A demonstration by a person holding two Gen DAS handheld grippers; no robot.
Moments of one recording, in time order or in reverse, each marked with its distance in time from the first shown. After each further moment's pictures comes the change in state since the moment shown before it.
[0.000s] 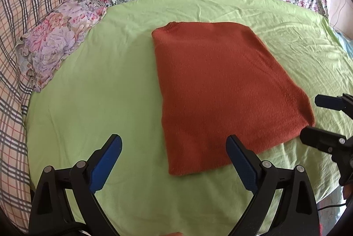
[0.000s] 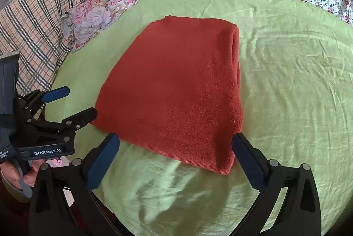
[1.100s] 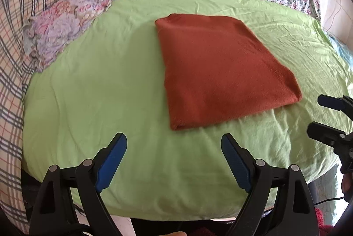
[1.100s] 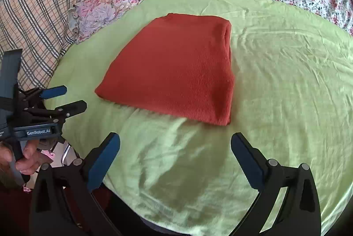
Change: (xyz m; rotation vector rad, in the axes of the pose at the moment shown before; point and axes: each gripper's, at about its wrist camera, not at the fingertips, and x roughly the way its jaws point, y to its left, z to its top) left arm -0.027 0.005 -0.054 -0.030 -0.022 -0.047; right arm -0.031 0.018 -0.059 -0.036 -0.050 -0.058
